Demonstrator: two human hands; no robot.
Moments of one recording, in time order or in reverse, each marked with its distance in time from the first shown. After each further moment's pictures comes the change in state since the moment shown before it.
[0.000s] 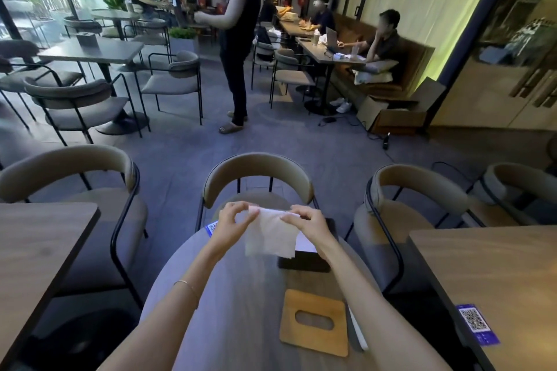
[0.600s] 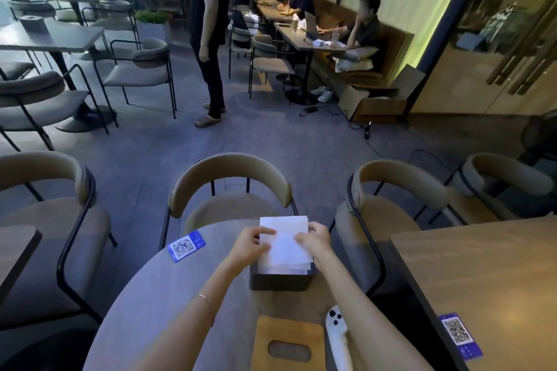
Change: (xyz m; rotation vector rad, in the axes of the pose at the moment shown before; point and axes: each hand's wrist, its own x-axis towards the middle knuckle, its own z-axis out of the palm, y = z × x) left_hand 0.055 0.027 0.104 0.104 -0.262 -0.193; right_hand 0.060 0.048 -0.057 -0.017 0.310 0.473
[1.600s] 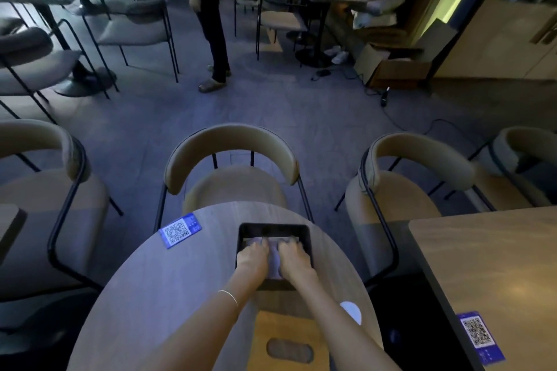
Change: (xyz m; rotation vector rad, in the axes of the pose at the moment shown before) left_hand 0.032 -0.025 0.049 0.905 -0.224 -0.263; right_hand 0.033 0.057 0.060 -1.130 -0.327 -0.305
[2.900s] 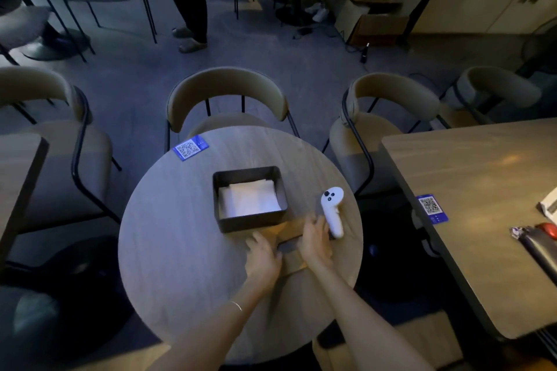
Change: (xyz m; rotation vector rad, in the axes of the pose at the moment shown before) left_hand -0.172 -0.022 0.184 -0.644 0.145 -0.035; right_hand -0.184 0.024 0.133 0.181 0.276 0.314
